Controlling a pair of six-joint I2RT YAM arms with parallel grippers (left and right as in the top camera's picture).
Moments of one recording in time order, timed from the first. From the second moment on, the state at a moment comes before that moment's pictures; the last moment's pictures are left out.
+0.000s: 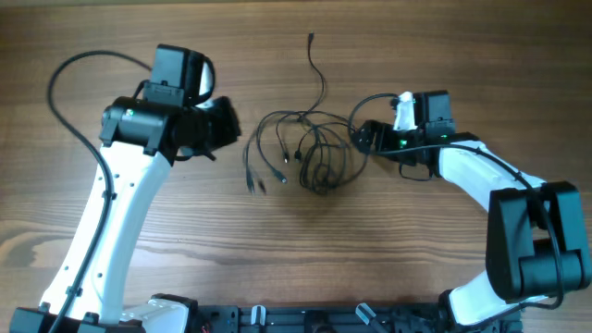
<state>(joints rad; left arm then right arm) -0.22 1.44 1.42 -1.10 0.15 -0.60 0.12 1.75 0.87 -0.19 -0.41 0.40</state>
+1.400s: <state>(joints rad) -0.44 1.75 1.41 -0.61 0.41 -1.04 0.31 1.75 0.87 -0.18 -0.51 0.41</state>
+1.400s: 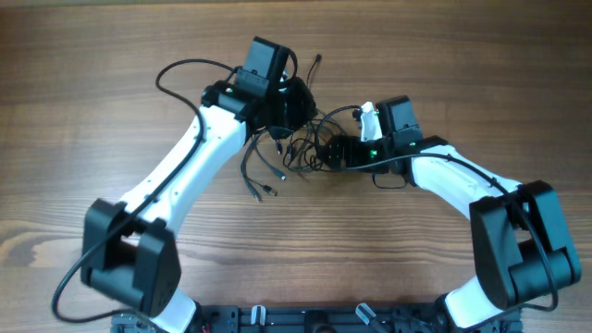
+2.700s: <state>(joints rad) -0.12 1.75 1.46 -1.02 0.27 -0.97 0.03 1.60 0.87 -0.19 -0.91 0.08</state>
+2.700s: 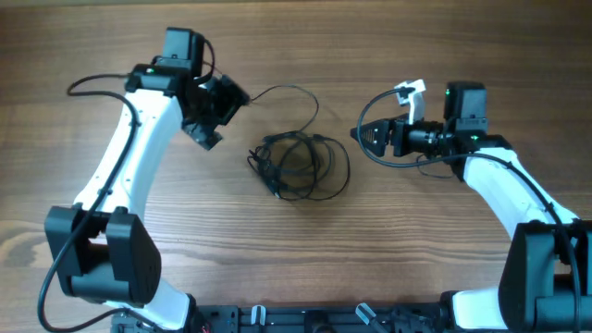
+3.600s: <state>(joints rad) 0.00 1.75 0.99 -0.69 0.50 -1.35 0.22 1.59 0.87 -0.26 -0.90 -0.08</state>
